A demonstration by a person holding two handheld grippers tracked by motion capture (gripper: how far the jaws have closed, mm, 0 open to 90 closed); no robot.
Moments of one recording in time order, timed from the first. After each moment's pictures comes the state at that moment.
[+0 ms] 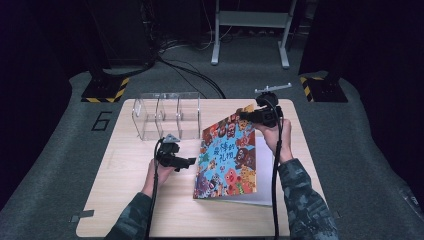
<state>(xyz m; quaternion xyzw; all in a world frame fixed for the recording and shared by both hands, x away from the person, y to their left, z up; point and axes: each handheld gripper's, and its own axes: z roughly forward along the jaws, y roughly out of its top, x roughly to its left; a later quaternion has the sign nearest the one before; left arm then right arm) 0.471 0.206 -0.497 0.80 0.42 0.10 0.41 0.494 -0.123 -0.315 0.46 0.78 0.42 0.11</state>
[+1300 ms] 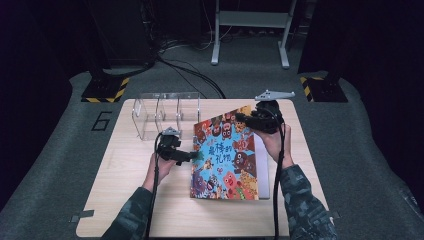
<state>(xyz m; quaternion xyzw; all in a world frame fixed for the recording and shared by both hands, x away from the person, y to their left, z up) 0.484 0.204 -0.478 0.79 0.42 0.08 0.44 0.467 -0.120 -0.313 0.37 0.78 0.49 0.16</state>
